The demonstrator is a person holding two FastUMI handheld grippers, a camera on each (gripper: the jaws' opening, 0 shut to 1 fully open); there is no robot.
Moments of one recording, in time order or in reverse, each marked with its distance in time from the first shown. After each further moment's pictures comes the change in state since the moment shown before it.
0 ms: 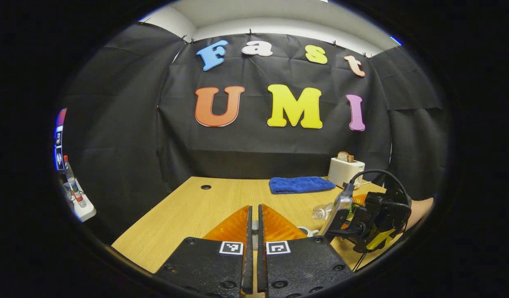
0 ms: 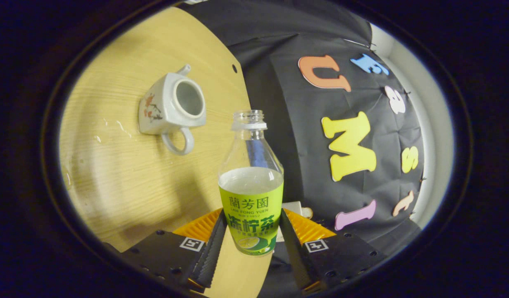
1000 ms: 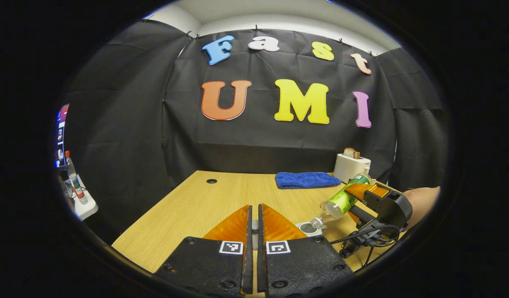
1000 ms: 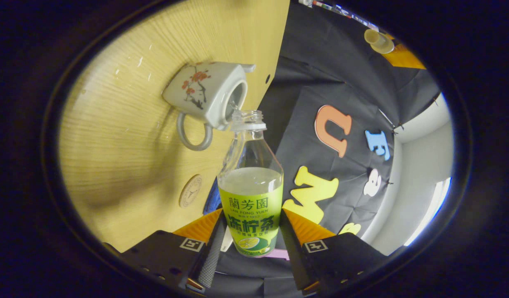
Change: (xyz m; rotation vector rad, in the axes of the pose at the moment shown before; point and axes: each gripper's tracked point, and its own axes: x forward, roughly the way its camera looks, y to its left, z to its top) left arm 0.002 0.019 -0.010 -0.022 0.032 0.032; right arm -0.003 -0.035 0.035 -0.520 -0.072 -0.238
